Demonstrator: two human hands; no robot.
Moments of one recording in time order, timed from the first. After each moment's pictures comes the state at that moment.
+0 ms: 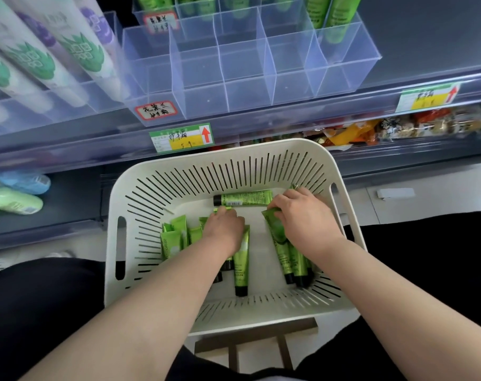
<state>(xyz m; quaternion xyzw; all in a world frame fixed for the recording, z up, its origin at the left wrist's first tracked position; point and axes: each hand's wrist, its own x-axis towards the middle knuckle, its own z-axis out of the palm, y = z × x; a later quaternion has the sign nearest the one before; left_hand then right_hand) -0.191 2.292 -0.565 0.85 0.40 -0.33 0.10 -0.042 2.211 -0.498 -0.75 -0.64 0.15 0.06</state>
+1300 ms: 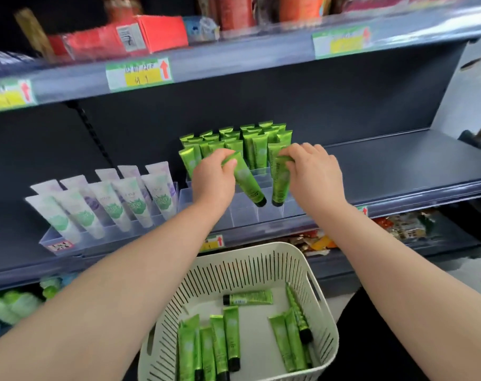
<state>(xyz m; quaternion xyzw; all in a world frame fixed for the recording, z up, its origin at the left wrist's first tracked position) -0.147 2.332 -0.250 0.75 0.47 0.42 0.19 0.007 2.248 -0.261 -0.74 -0.56 -0.19 0.32</state>
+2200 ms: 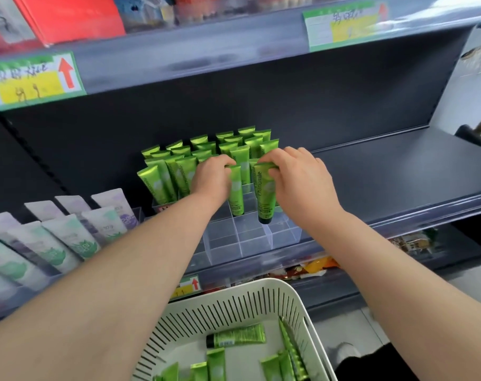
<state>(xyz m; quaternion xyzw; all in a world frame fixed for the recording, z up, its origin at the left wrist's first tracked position) -0.057 2.447 -0.275 0.82 0.49 0.25 0.15 0.055 2.312 -0.263 -0.73 -0.59 -0.15 0.31</state>
